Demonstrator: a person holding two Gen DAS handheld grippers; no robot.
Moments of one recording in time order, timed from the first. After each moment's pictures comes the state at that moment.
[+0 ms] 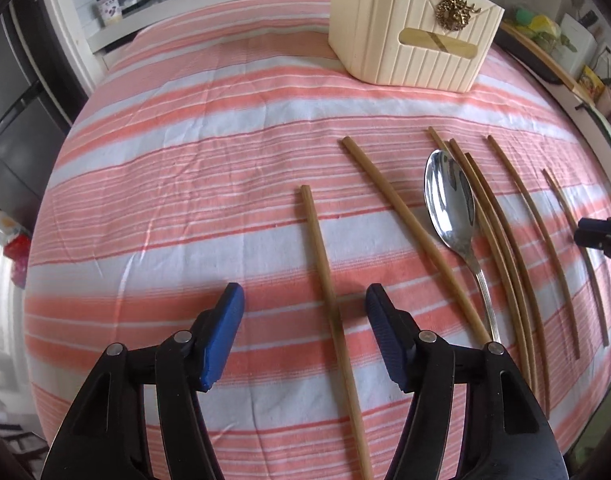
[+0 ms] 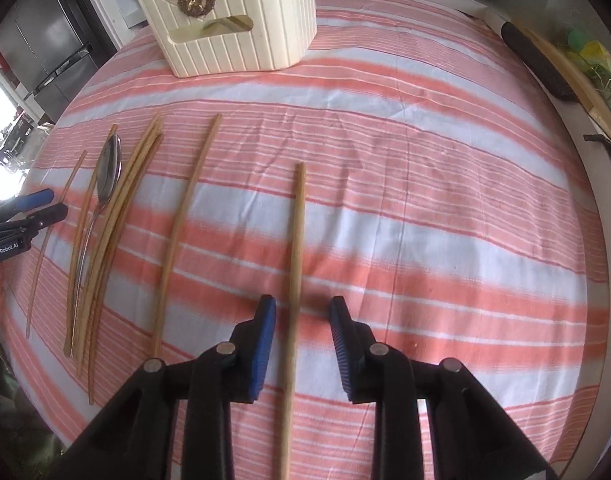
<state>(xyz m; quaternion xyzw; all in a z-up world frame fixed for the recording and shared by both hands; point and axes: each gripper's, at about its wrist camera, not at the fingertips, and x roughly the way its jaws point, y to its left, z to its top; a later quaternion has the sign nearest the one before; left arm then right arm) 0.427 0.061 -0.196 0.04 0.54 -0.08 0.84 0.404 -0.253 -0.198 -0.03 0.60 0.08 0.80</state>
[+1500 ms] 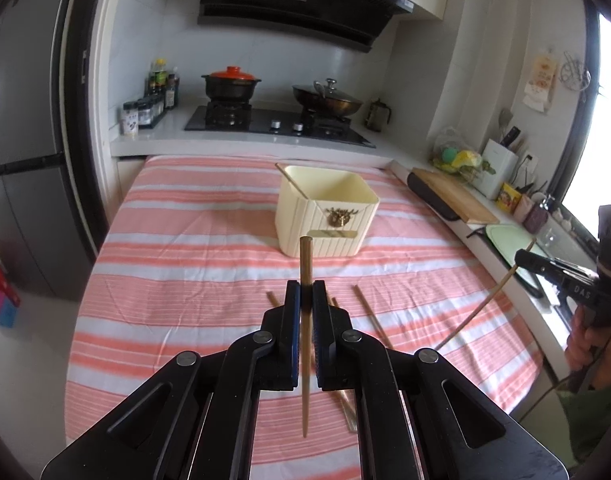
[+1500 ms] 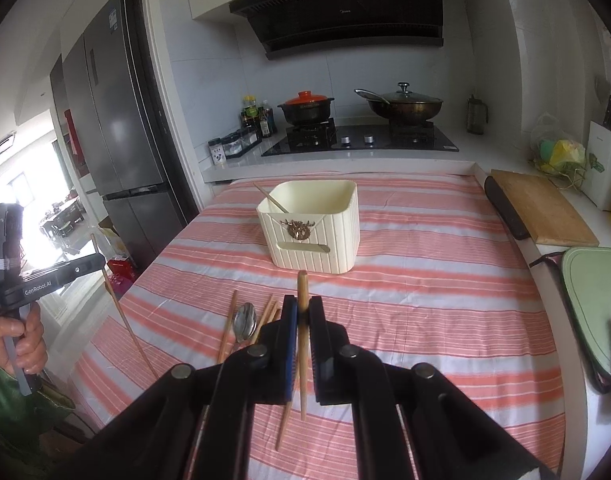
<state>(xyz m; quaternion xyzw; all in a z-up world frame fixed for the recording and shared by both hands) 0.315 0.079 -0.010 -0.07 0.32 -0.14 0.94 0.303 -0.248 -0.013 0.03 0.33 0.14 0.93</state>
